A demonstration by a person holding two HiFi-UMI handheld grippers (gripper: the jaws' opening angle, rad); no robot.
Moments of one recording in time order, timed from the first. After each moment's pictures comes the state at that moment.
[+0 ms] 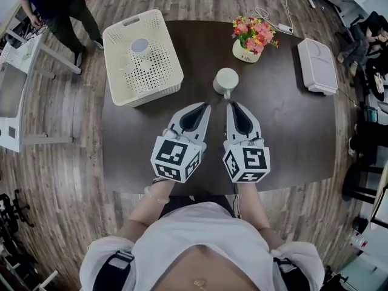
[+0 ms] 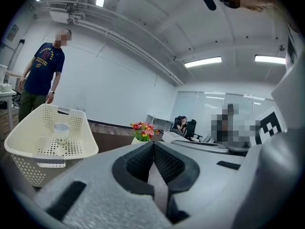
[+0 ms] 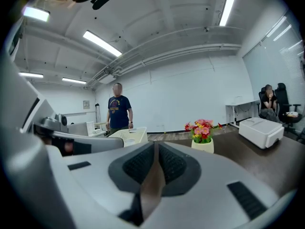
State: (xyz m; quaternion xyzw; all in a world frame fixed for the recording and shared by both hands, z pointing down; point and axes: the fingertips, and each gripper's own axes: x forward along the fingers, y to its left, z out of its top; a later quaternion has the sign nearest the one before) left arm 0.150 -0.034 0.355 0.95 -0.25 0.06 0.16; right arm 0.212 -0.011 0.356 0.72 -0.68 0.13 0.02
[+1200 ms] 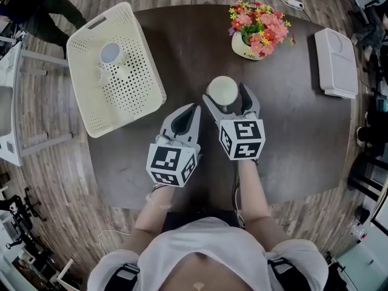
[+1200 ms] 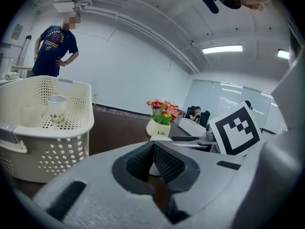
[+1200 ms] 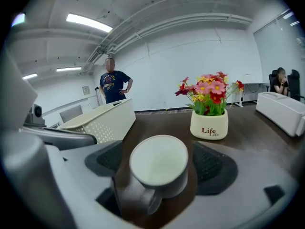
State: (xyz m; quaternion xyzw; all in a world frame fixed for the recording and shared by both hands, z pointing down) left arm 0.193 -0.111 0.460 0.92 -0.30 0.14 0.22; right arm 0.276 -0.128 0.490 0.67 -0.69 0.24 0.11
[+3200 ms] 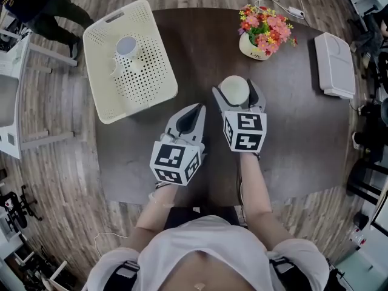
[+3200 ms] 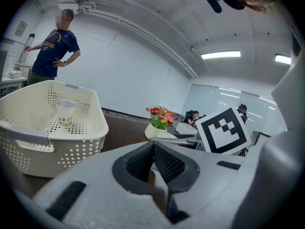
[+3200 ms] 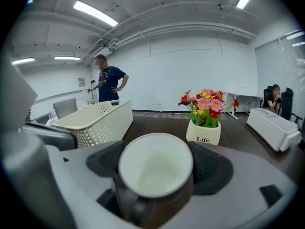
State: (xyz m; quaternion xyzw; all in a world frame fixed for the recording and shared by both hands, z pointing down) left arm 0.169 -0.093 0.441 0.92 -0.30 0.11 0.22; right arm 0.273 -0.125 0.472 0.70 -0.67 0.21 0.15
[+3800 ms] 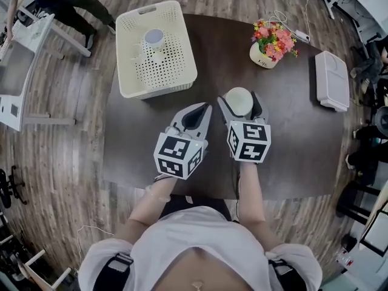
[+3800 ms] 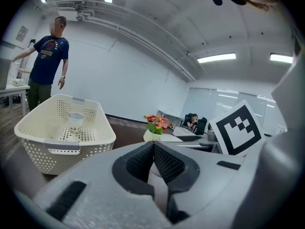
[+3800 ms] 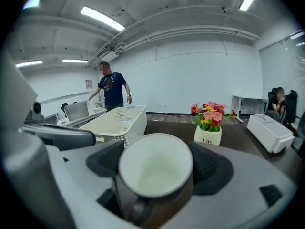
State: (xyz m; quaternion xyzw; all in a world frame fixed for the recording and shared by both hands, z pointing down) left arm 0.137 -0.055 0.395 0.93 -0.31 0.09 0.20; right arm 0.227 -0.070 0.418 0.68 -0.69 0.20 0.15
